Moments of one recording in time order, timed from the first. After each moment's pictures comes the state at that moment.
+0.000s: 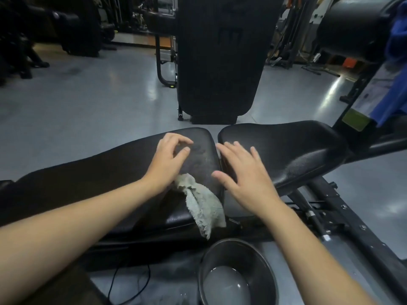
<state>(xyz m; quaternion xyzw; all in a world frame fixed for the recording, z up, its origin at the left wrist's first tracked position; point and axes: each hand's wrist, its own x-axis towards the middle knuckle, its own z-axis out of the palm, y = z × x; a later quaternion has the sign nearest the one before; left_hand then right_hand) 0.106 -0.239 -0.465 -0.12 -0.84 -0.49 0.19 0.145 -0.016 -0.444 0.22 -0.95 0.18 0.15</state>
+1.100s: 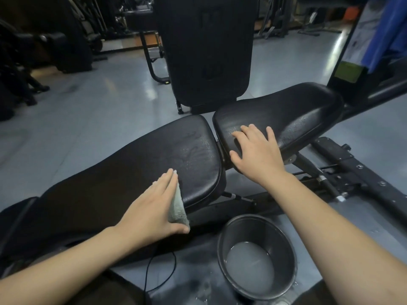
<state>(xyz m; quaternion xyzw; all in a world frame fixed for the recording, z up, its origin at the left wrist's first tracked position) 0.223 -0.269 -0.491 -0.21 -0.98 -0.07 0.00 0.138 0.005 -0.467 0.08 -0.98 0.05 0.19</state>
